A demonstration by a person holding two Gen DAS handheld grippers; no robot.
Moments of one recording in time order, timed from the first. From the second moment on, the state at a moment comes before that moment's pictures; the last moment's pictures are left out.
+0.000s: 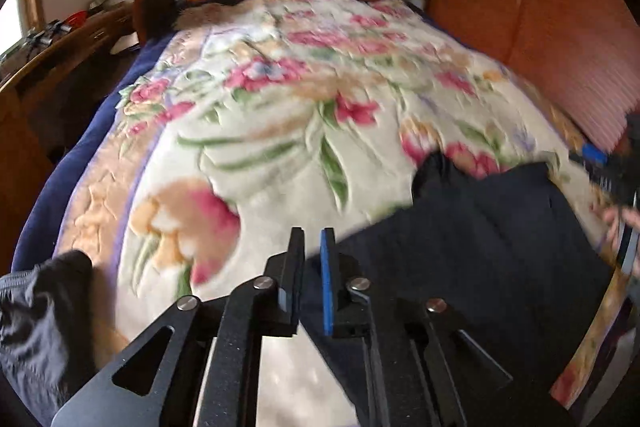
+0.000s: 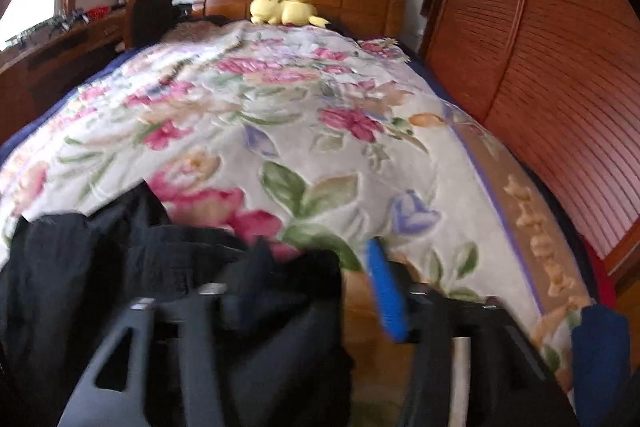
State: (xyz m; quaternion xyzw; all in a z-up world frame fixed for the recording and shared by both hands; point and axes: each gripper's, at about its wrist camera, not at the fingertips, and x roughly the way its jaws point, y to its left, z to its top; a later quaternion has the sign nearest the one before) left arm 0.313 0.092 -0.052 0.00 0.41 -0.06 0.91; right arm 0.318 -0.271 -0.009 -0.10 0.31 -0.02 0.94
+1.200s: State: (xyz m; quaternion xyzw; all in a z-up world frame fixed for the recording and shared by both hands) left arm 0.129 0.064 -0.125 -0.05 0.44 -0.12 0.89; right arm 0.146 -0.353 -0.053 -0.04 0.37 0.08 0.93
